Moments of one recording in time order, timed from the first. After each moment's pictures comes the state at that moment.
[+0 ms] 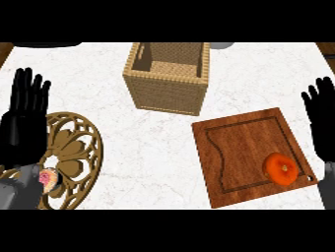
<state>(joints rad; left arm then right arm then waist) -0.16 0.35 -0.11 -1.62 0.43 0.40 -0.17 -0.15 -0.34 -0.02 -1.53 -0.44 -0.26 0.04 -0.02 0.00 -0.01</state>
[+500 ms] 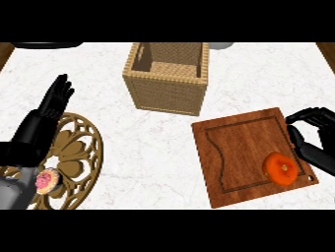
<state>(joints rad) -0.18 0.50 -0.25 -1.56 0.30 0.21 -0.10 -0.06 -0.46 0.04 -1.60 -0.32 0.00 -0.21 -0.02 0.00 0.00</state>
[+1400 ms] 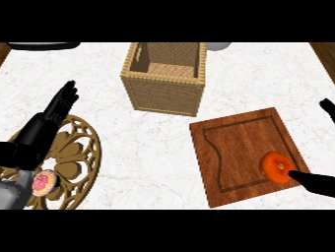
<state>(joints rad) -0.17 0.54 -0.27 -1.55 0.28 0.12 -0.06 0.09 -0.67 0.16 -1.92 0.47 -0.27 0.32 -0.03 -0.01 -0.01</state>
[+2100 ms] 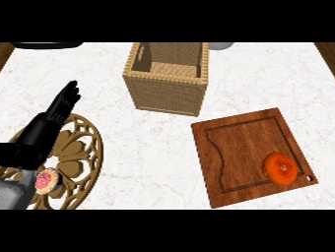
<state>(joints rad) -0.17 0.50 -0.25 -1.55 0.25 0.10 -0.07 0.17 -0.93 -0.04 -2.38 0.05 0.28 0.90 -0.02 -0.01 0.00</state>
